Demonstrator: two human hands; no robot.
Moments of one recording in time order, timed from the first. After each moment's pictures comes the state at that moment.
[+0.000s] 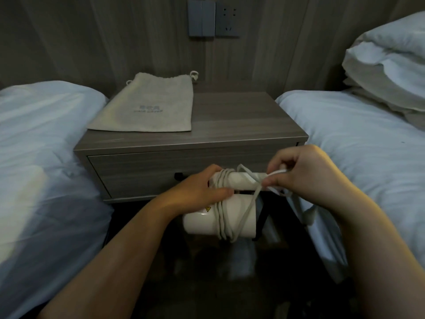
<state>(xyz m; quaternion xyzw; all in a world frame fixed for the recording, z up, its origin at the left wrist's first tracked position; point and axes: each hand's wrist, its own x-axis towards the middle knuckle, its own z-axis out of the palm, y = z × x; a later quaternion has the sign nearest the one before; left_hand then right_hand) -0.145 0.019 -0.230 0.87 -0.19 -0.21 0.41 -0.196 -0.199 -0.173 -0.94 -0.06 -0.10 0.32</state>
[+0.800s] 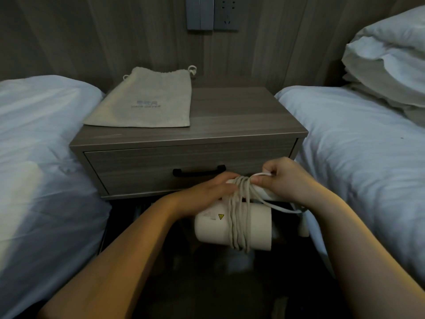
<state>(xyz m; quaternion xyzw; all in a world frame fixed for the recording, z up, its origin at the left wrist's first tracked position) -0.150 0.006 -0.241 0.80 -0.22 -0.31 0.47 -0.166 -0.199 -0.221 -0.96 -0.01 -0.01 0.29</state>
